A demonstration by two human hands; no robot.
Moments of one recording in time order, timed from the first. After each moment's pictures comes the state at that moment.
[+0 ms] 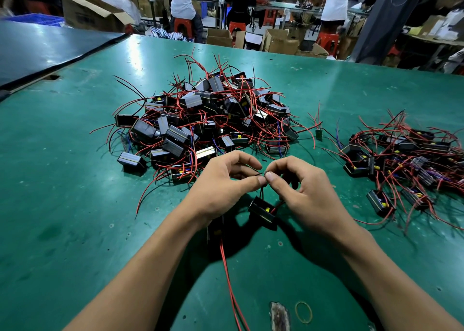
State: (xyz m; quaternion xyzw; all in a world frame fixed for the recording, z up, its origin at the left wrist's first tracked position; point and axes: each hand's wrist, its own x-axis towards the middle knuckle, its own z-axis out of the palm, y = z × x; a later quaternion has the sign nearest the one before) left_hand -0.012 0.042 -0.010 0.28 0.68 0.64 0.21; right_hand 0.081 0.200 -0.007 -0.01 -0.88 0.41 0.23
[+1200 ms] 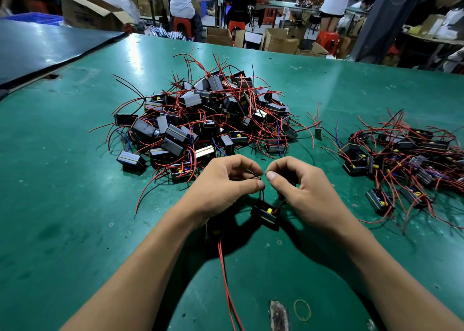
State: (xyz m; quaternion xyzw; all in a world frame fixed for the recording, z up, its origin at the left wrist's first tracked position) left_hand -0.011 0.041 -0.008 0.27 0.69 0.62 0.24; right_hand 0.082 0.202 -0.005 -0.05 -0.86 0.48 0.18
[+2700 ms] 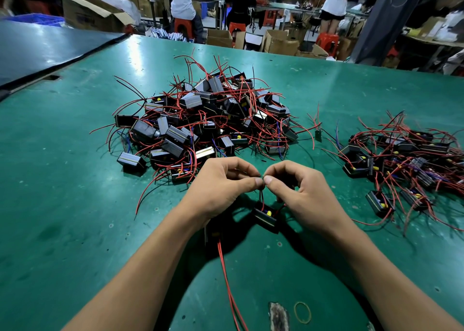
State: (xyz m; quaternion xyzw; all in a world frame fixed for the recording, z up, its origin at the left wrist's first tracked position) left_hand -0.012 0.041 -0.009 0.24 0.71 0.63 0.22; right_hand 0.081 0.202 -0.013 -0.05 -0.85 0.50 0.18
